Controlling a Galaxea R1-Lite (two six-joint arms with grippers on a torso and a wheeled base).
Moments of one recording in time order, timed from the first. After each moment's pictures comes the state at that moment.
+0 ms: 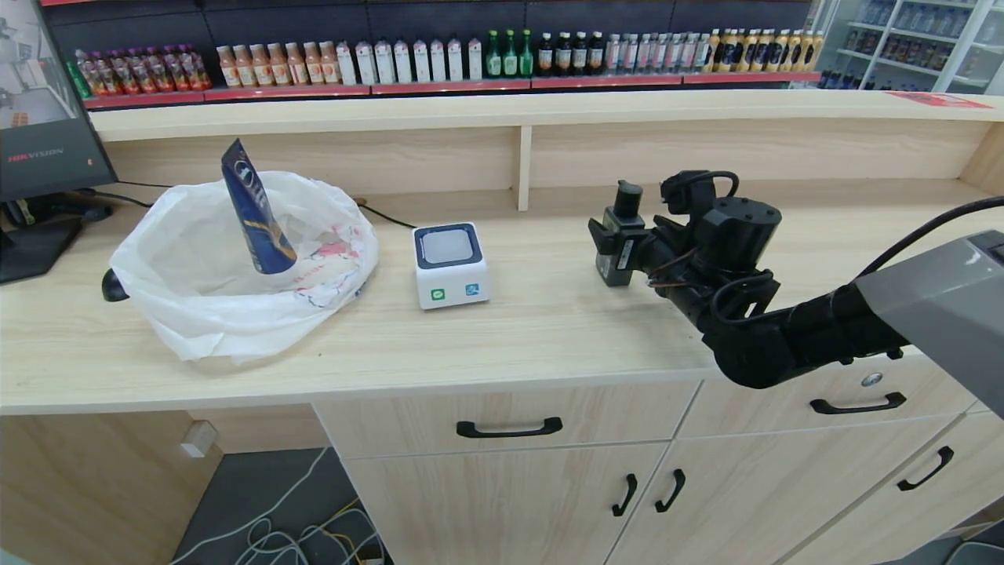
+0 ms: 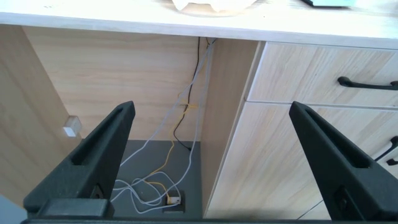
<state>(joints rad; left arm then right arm) 0.00 0.00 0.00 0.00 0.01 -0.01 0.37 2.17 -1.29 -1.04 -0.16 0.01</state>
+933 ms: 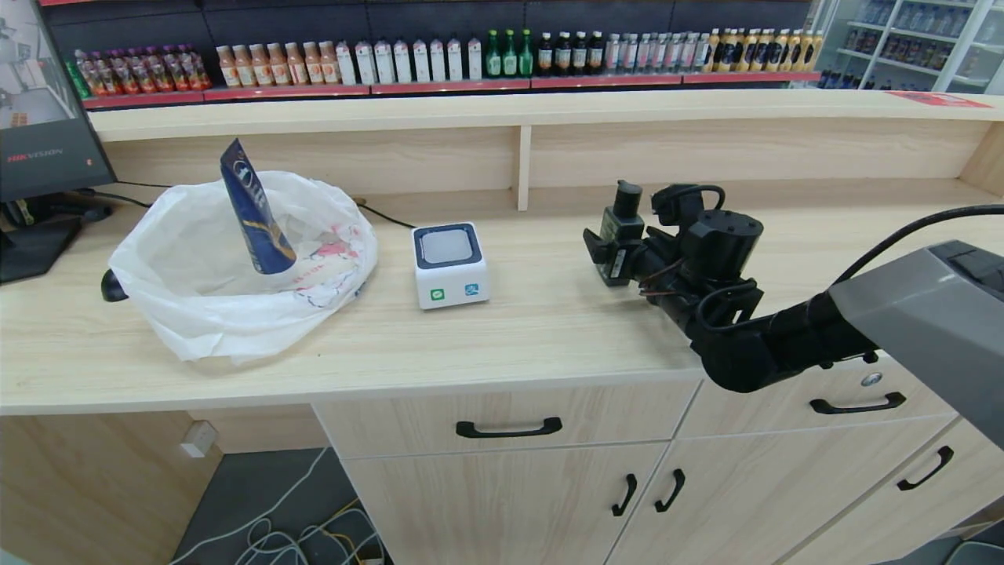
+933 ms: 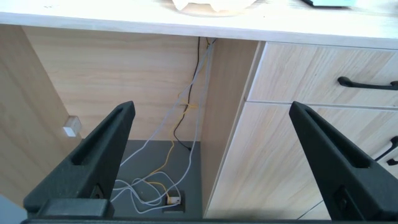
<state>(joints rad) 0.00 0.00 0.00 0.00 0.01 -0.01 0.37 2.22 -1.32 -1.04 -0.16 0.03</state>
